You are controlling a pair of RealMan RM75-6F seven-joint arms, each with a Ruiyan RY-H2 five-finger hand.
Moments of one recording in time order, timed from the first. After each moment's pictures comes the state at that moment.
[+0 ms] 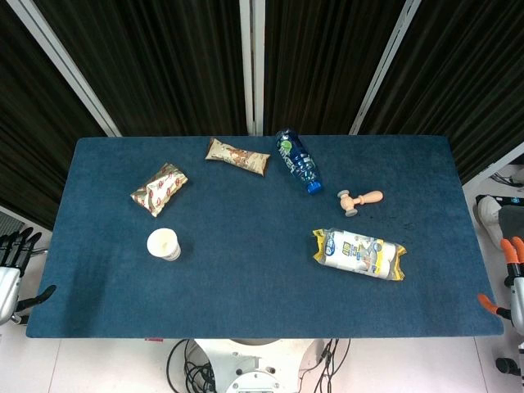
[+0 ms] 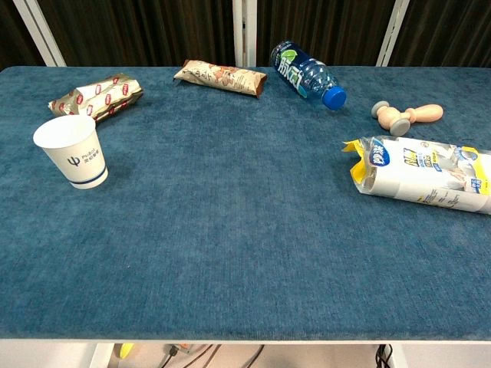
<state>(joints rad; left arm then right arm) -0.08 -1.13 -0.02 -1.37 1.55 1.53 -0.16 0.08 -1.18 -0.06 -1.41 -1.29 1.61 0.05</state>
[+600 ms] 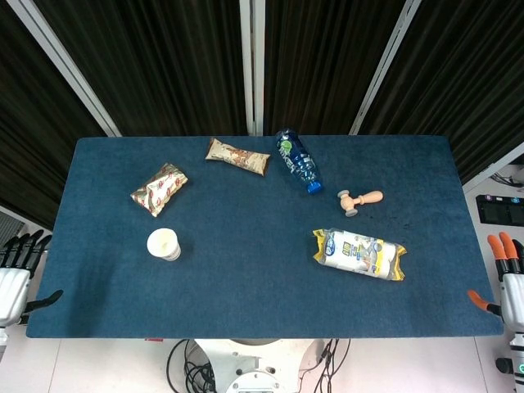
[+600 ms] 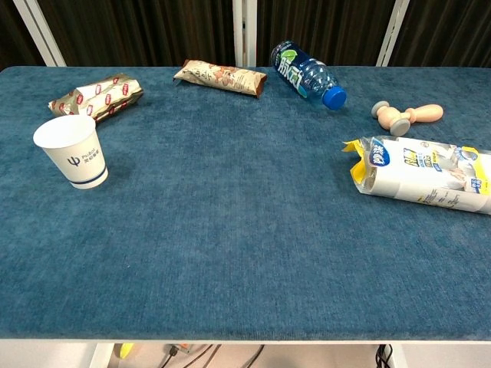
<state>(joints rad) -0.10 -1.13 -0.01 -1.40 1.58 1.50 -0.13 0.06 -1.17 0.01 -1.44 -1.37 1.57 0.04</state>
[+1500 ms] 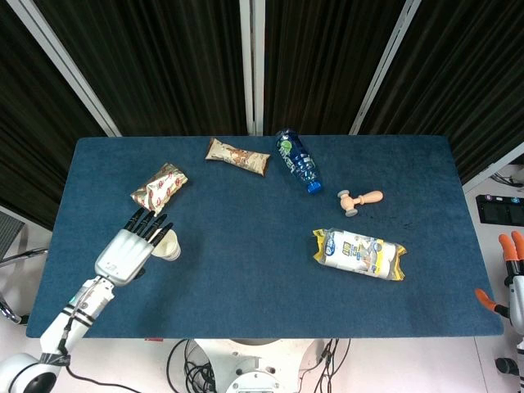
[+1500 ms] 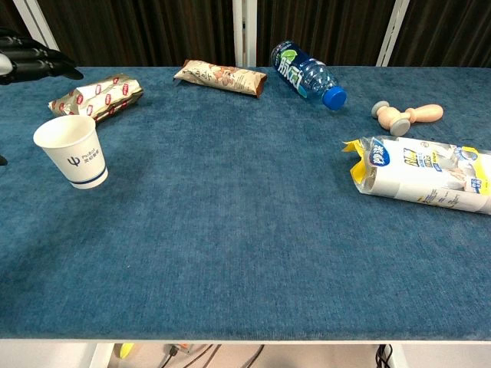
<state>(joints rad) -0.48 -1.12 -0.13 -1.86 1.36 1.00 0.75 0.01 -1.17 0.06 -1.44 -1.41 1.60 0.03</state>
